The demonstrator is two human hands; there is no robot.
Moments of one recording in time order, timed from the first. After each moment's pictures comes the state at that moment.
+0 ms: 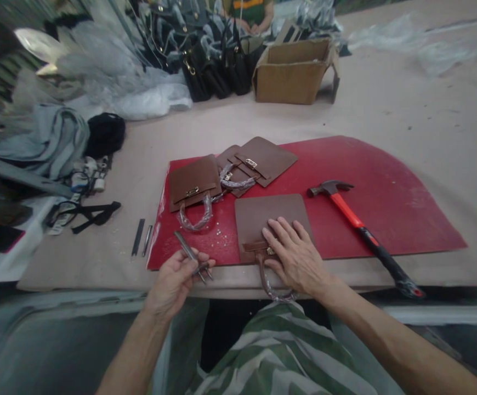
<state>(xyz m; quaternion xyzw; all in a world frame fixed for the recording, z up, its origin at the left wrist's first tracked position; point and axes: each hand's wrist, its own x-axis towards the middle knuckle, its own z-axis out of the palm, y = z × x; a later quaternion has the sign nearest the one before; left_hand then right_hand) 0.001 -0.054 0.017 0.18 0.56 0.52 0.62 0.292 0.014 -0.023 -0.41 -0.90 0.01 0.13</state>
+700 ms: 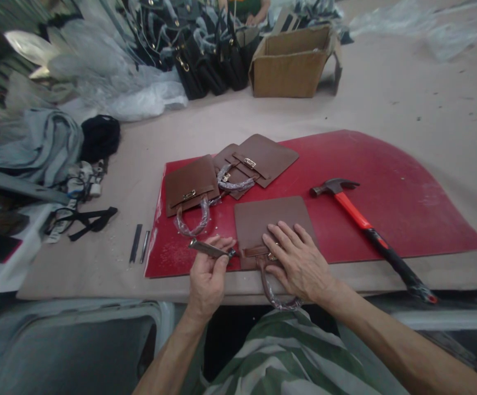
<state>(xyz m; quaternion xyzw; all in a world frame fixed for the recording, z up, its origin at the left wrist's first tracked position) 0.064 -0.033 -0.021 0.47 0.56 0.56 0.40 0.295 0.016 -0.028 -0.40 -0.90 0.04 0.13</state>
